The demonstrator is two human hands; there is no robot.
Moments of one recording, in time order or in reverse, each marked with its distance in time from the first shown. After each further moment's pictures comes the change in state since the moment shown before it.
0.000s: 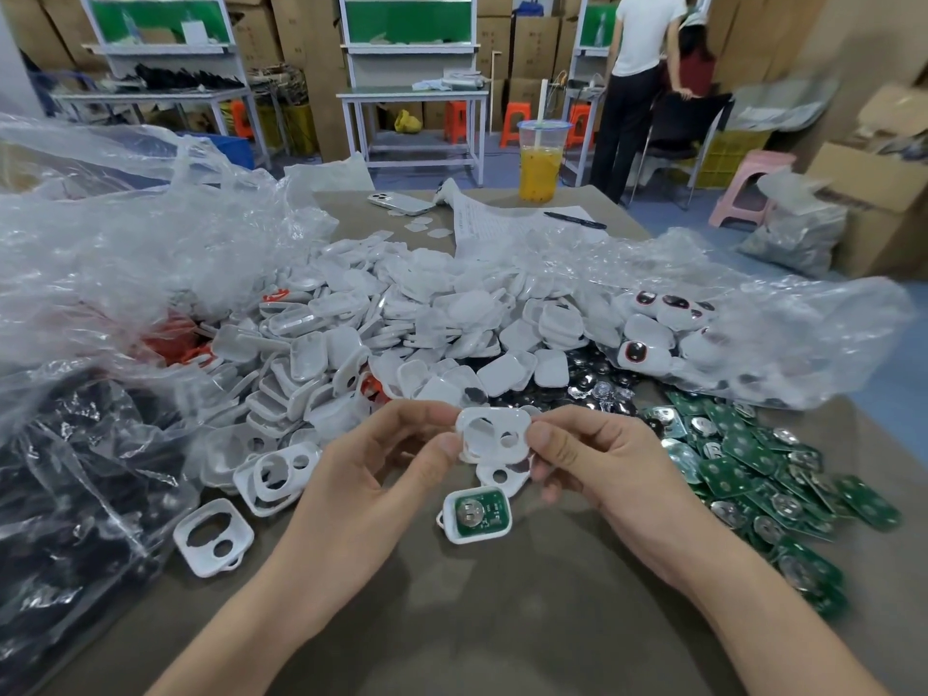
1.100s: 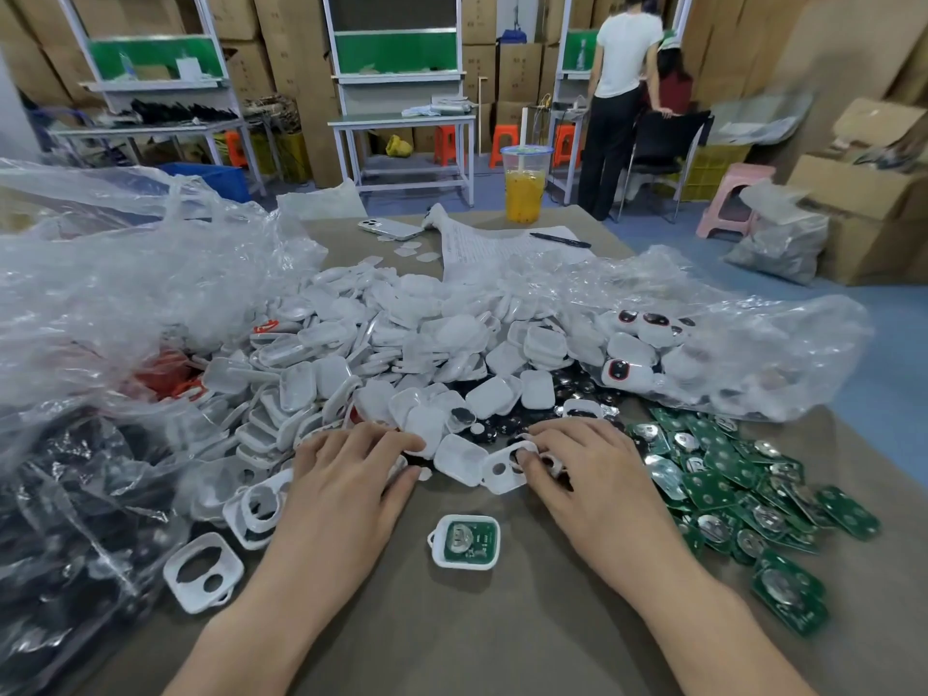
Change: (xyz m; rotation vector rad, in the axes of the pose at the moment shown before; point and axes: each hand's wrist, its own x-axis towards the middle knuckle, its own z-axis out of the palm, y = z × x) left_hand 0.022 -0.026 -0.009 1.104 0.033 0.122; right_hand 0.013 0.028 -0.019 -1.356 0.279 -0.299
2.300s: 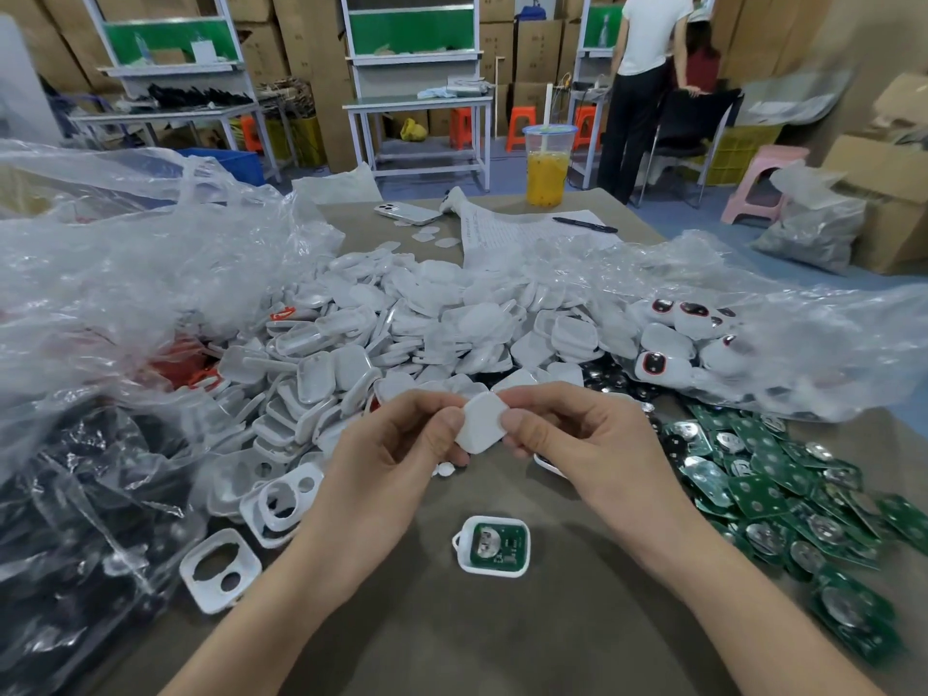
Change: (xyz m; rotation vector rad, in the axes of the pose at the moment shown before) left_hand 0.017 0.017 -0.013 -1.134 -0.005 -0.134; right_hand 0.024 -0.038 -0.015 1.197 -0.146 0.124
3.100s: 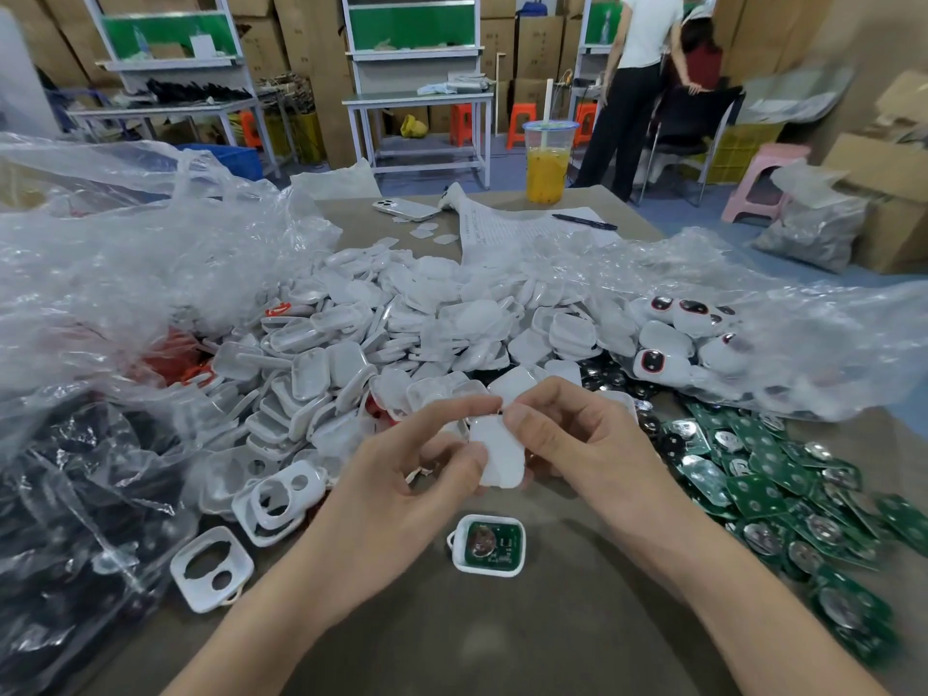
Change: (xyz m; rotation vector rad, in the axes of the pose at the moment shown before) left_hand -0.013 0.010 0.002 0.142 -0.168 0.000; right_hand -0.002 -0.005 0.000 0.108 -0.092 0.099
